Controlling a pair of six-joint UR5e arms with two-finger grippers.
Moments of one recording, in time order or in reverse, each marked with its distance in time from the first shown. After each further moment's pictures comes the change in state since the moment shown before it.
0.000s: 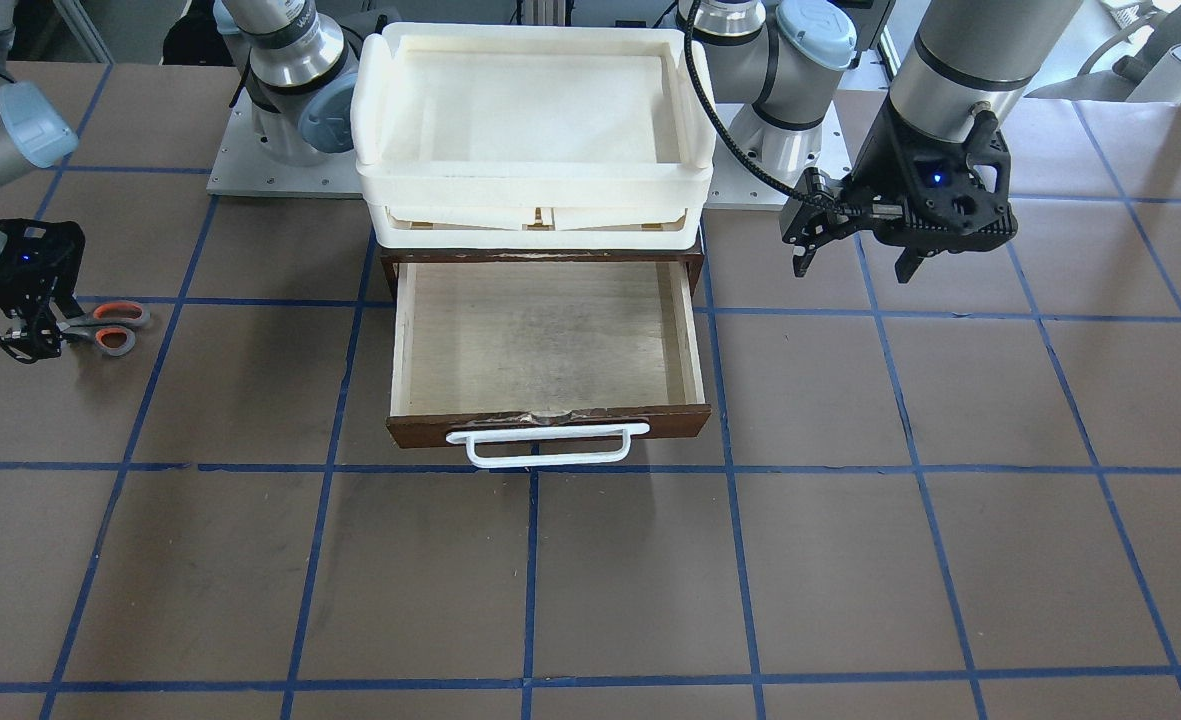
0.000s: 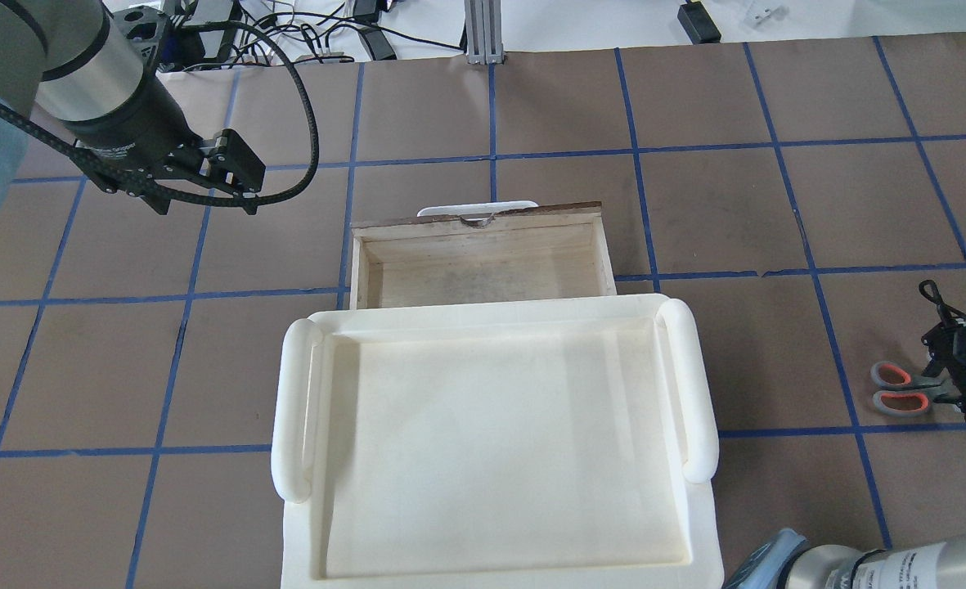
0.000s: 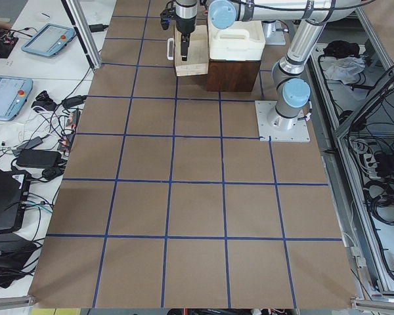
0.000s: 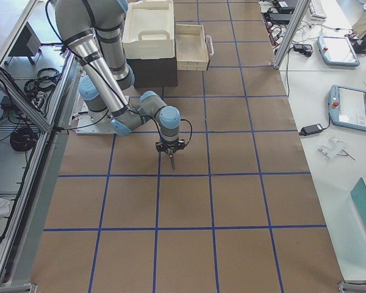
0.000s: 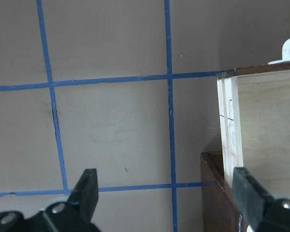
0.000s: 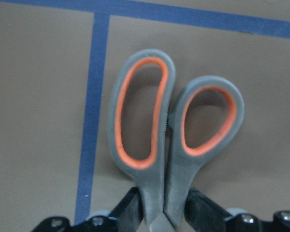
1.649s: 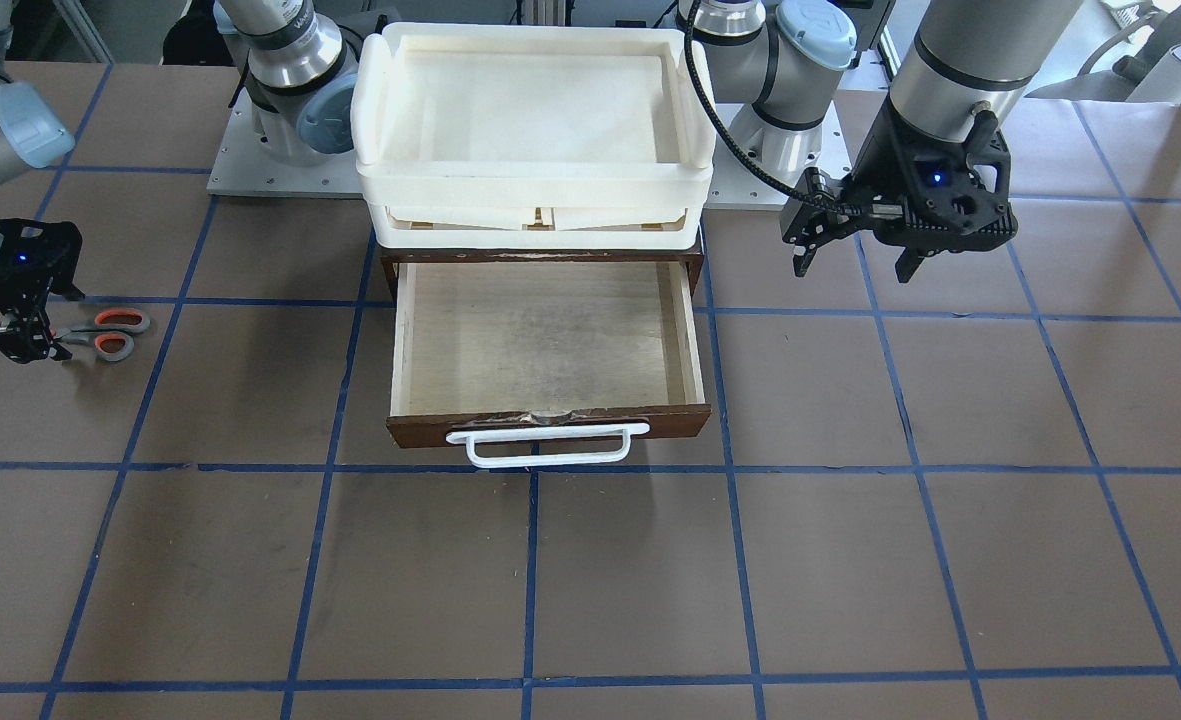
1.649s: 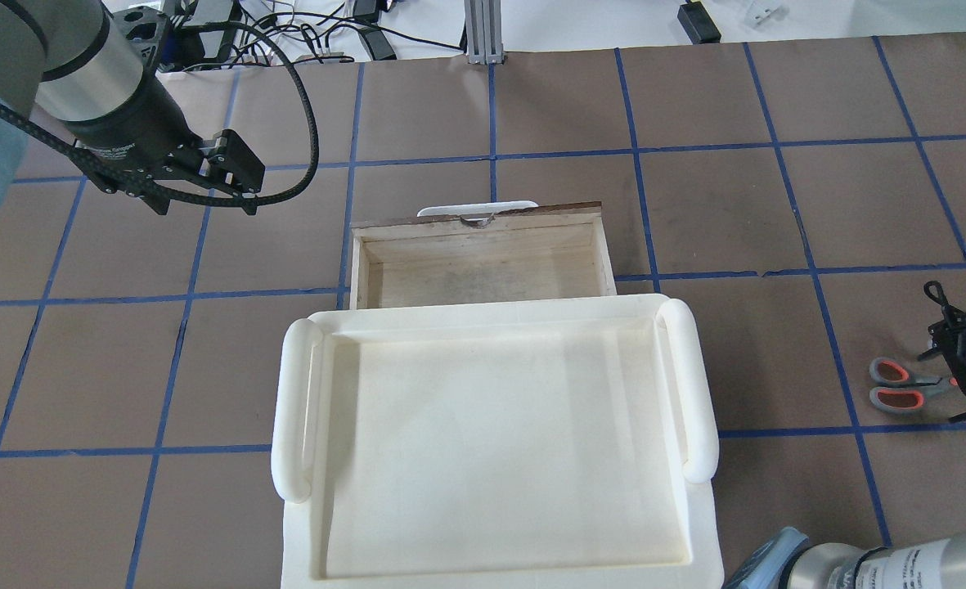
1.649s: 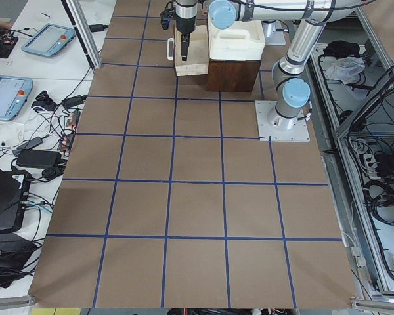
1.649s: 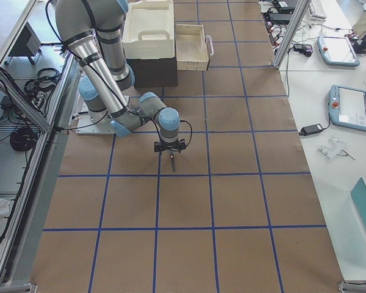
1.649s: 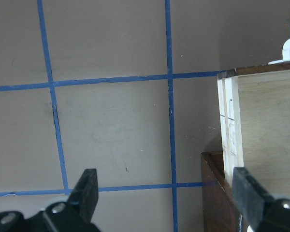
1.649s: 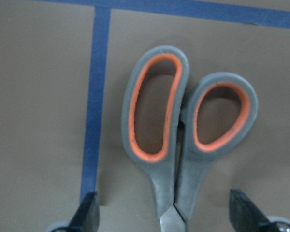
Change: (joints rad) left arm 0.000 0.000 0.000 -0.002 0.001 0.000; right arm -0.016 0.011 0.003 0.000 0.004 -0.003
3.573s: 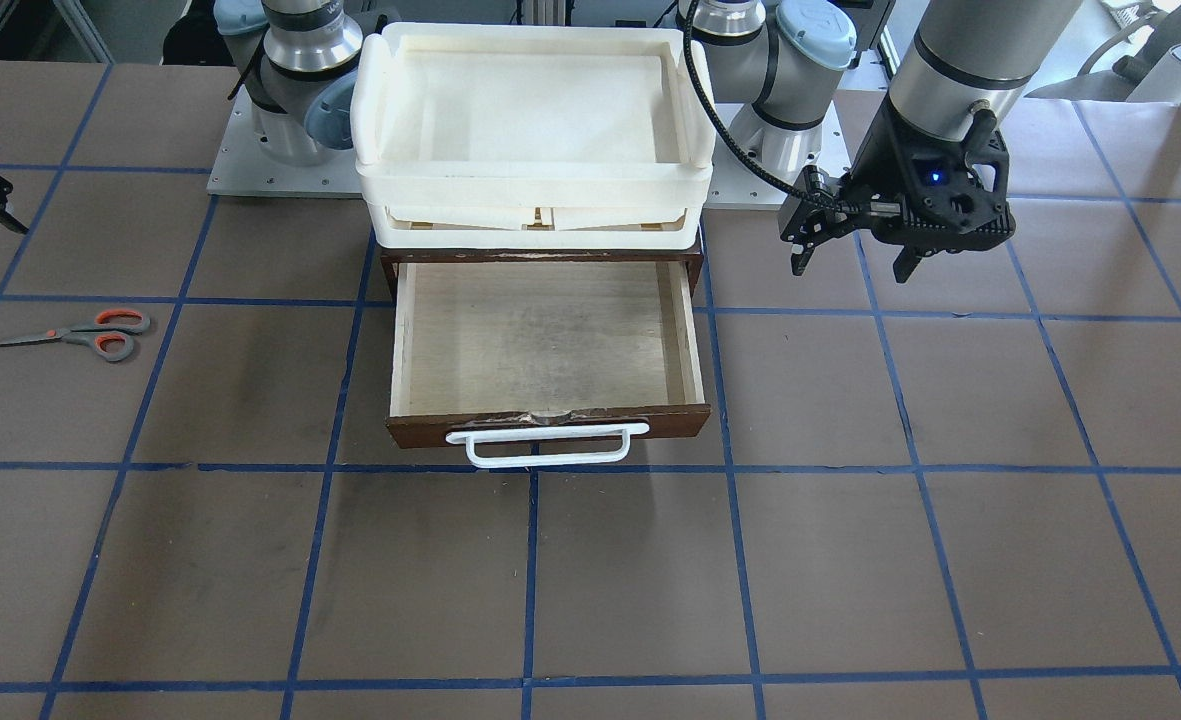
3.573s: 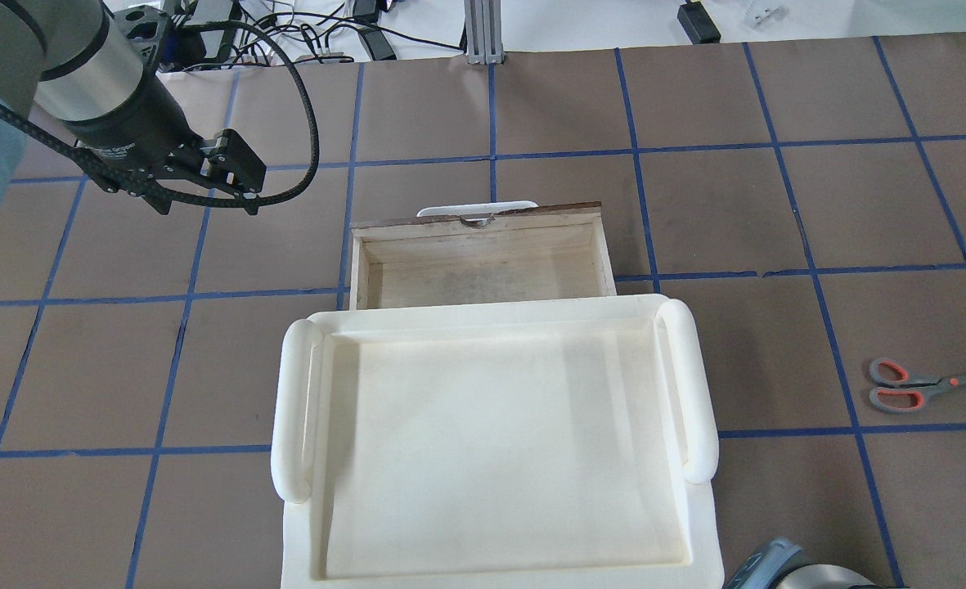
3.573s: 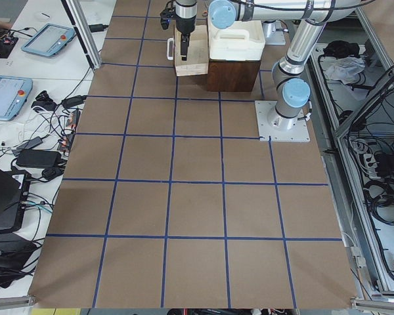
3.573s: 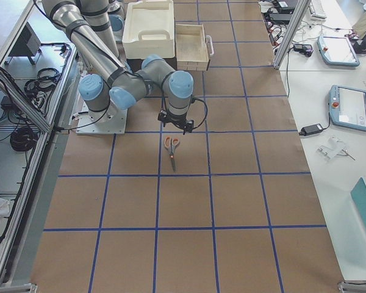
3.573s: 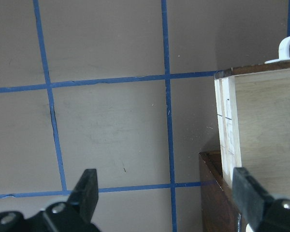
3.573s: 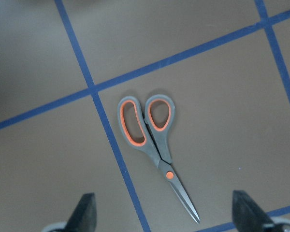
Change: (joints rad) left arm 0.000 0.000 0.001 -0.002 -0.008 0.009; right arm 0.041 -0.216 -0.238 0.498 -0.015 0.458
